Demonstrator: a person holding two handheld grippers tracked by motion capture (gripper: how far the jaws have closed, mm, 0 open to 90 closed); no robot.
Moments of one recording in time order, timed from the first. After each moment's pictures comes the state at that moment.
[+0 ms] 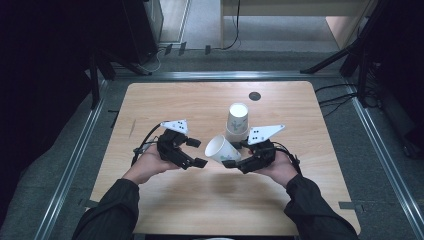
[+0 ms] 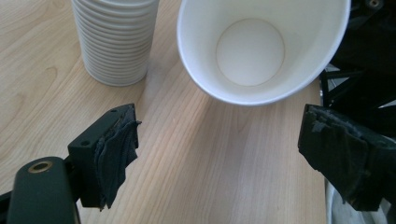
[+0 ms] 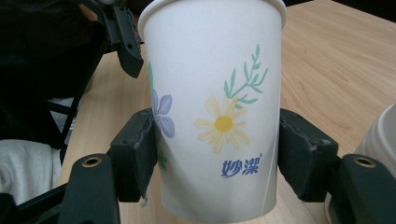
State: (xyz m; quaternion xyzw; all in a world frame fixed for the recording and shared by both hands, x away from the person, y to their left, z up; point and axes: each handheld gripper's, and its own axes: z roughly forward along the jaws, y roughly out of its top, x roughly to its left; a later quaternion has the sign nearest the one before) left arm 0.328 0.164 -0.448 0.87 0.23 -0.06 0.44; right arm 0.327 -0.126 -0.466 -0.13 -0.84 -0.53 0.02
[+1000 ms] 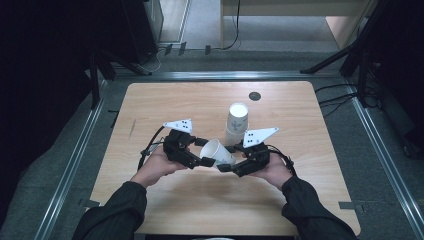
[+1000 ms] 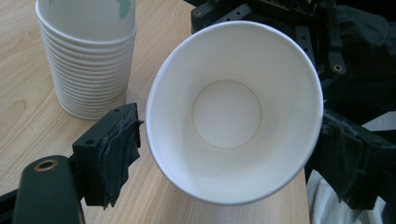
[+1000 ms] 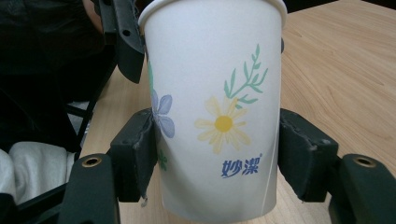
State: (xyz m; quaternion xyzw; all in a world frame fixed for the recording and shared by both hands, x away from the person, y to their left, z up) left arm 0.326 0.149 -0.448 0.84 0.22 -0.08 0.49; right arm 0.326 -0.113 -0.478 -0.11 -0.83 -0.54 0.05
